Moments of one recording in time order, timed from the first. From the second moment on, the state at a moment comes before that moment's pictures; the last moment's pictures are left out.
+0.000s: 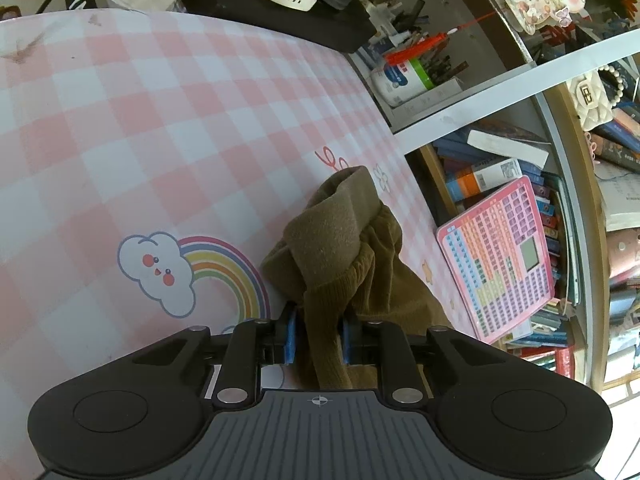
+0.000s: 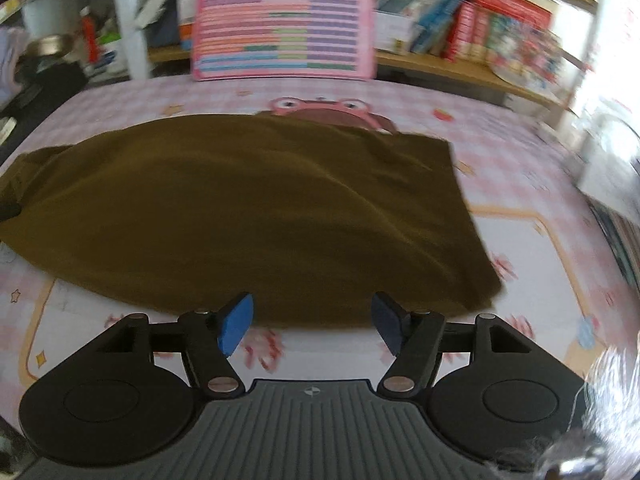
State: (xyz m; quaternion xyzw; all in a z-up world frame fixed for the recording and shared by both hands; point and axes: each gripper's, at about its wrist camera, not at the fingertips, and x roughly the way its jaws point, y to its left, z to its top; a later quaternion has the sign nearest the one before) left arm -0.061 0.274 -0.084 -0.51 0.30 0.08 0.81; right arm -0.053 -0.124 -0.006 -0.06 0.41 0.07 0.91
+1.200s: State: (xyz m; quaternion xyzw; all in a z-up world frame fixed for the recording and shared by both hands) left arm -0.063 0.275 -0.086 -0.52 0.30 0.08 0.80; right arm -0.022 0.018 -0.029 -0.18 0.36 0.21 0.89
